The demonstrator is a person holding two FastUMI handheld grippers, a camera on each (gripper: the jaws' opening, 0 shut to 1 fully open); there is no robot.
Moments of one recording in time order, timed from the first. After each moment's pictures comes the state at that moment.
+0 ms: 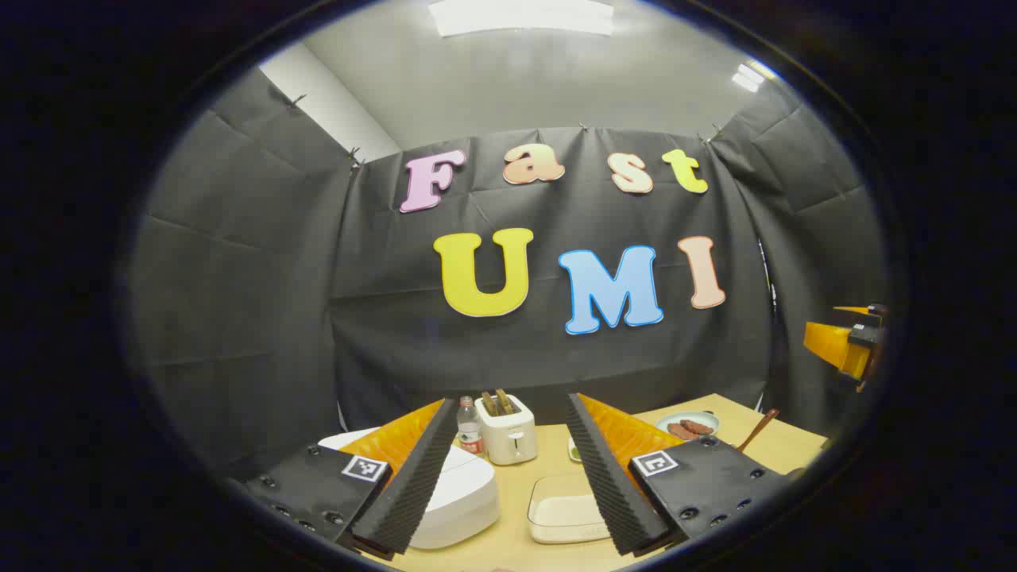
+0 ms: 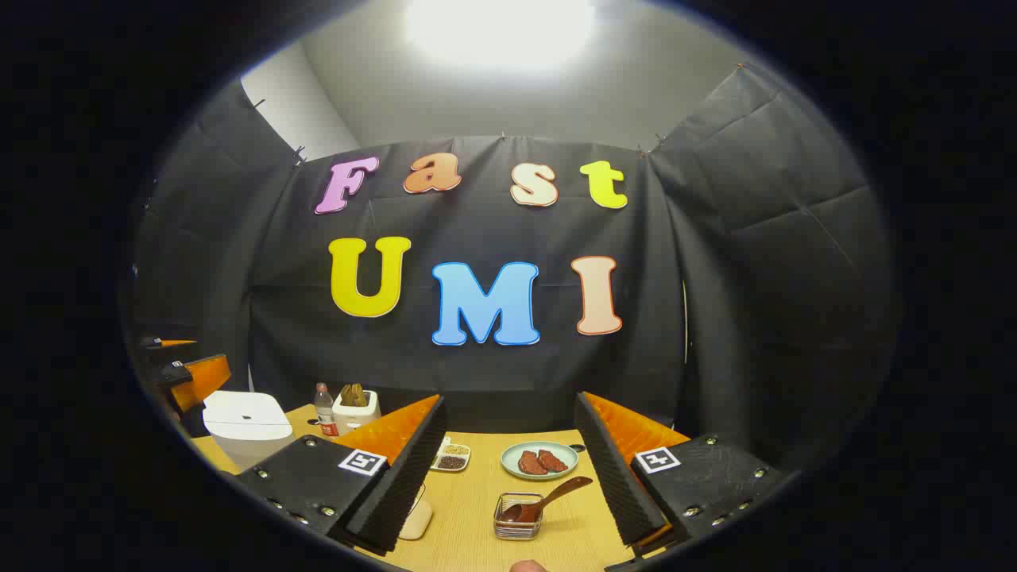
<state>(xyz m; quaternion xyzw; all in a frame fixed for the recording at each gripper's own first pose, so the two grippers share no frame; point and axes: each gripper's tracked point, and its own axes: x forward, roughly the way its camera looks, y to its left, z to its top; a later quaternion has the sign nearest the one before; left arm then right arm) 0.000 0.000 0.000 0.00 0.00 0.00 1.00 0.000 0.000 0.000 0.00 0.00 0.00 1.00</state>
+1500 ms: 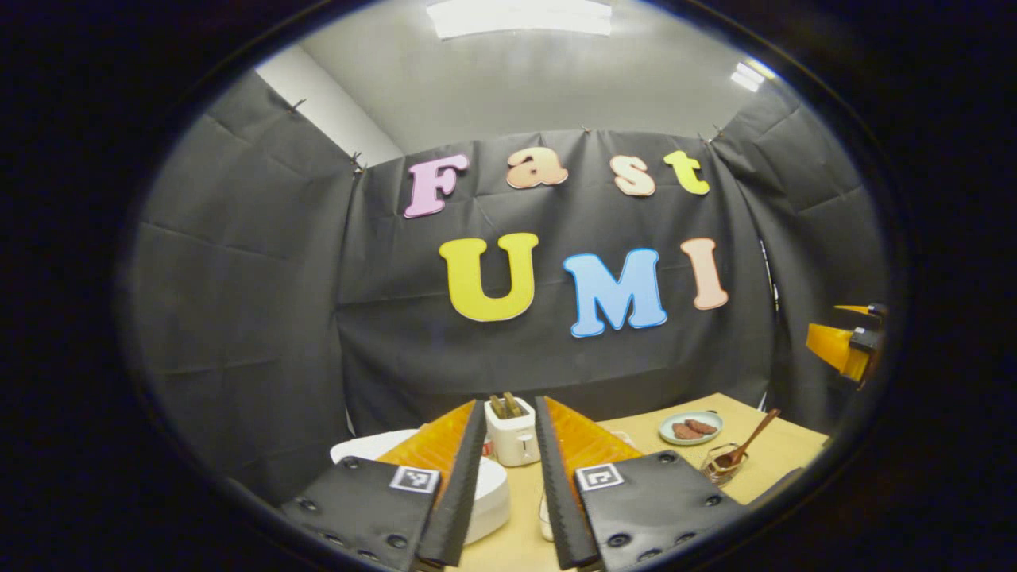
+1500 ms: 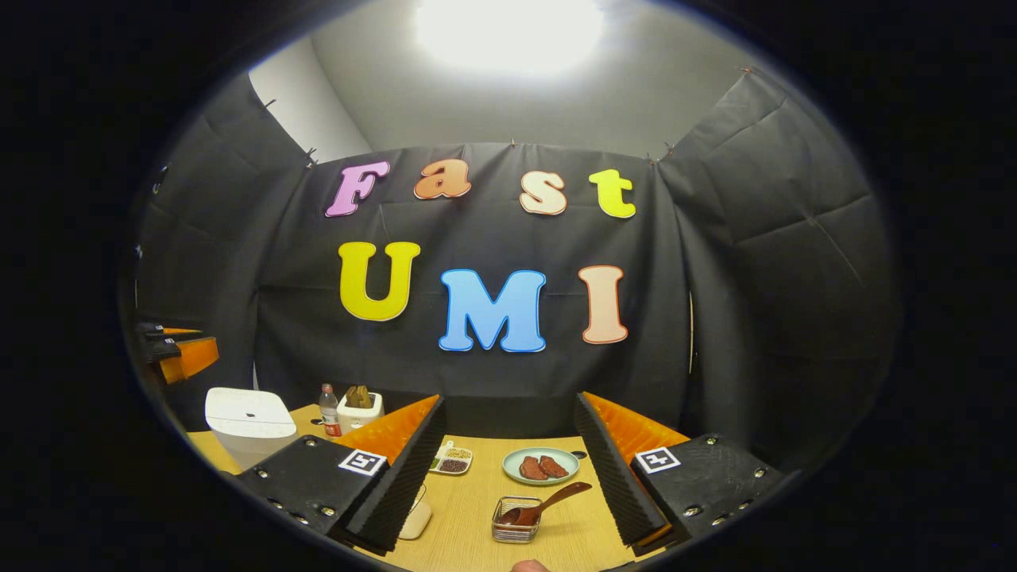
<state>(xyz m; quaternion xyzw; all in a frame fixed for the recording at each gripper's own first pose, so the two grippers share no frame) -0.007 0.022 0.016 0.01 0.00 0.02 1.00 -0.006 0.008 0.006 -0.01 -0.01 0.01 1.00</state>
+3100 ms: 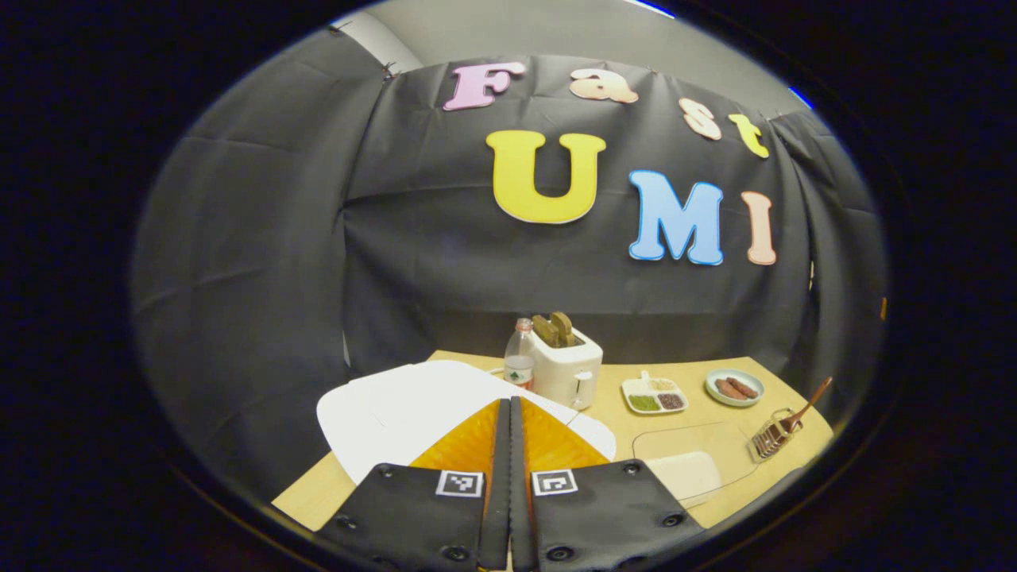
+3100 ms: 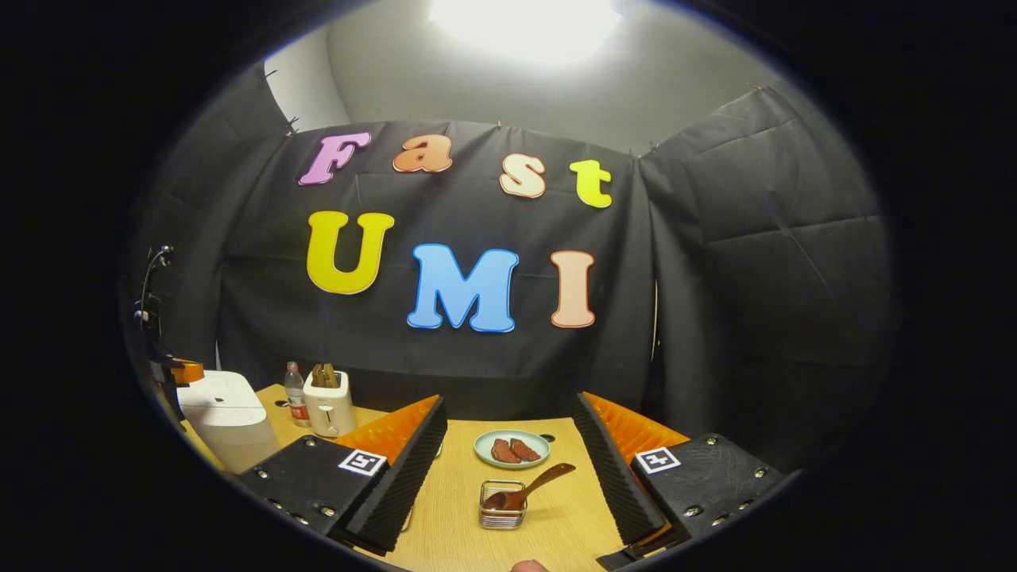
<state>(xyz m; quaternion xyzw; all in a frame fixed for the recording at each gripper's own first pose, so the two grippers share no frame) 0.109 0.144 -0.157 -0.06 0.16 0.01 0.98 -0.012 0.021 -0.019 -0.05 0.04 -0.07 1.00</state>
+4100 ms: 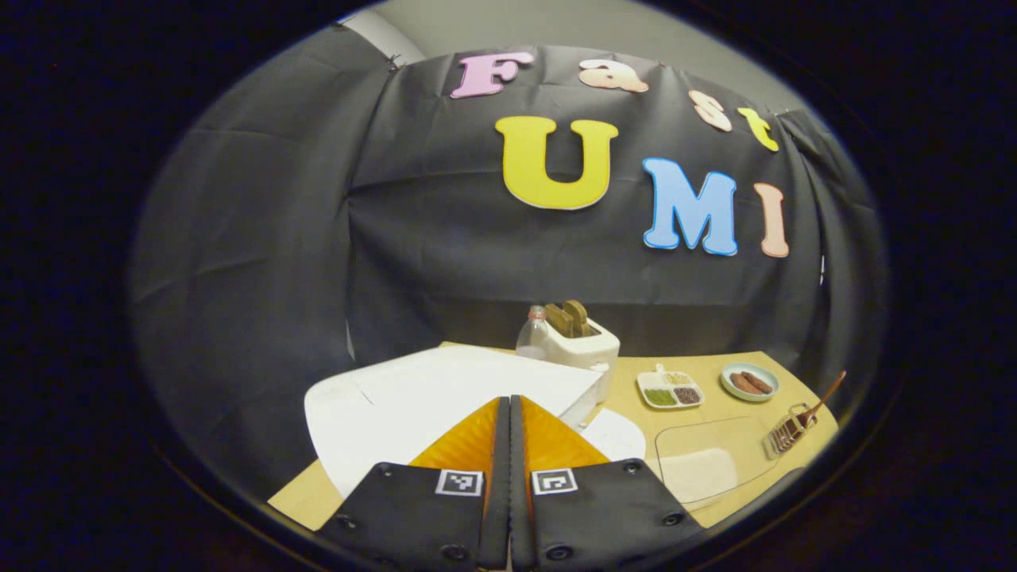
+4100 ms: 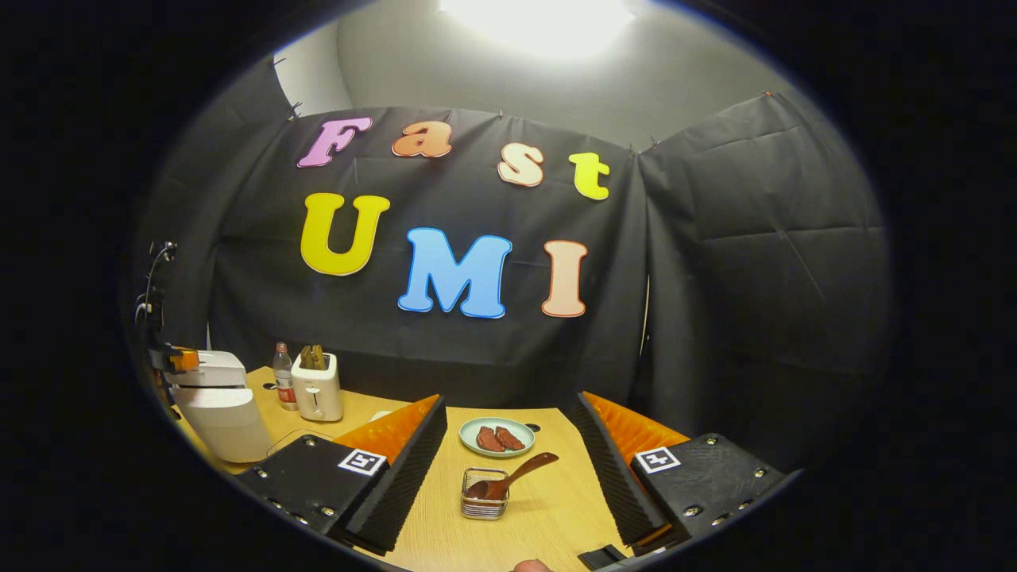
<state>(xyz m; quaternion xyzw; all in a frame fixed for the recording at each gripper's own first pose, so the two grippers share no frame) 0.132 0.160 -0.161 -0.05 0.15 0.03 0.99 -0.016 0.004 -0.024 -0.06 0.05 -0.08 0.99</state>
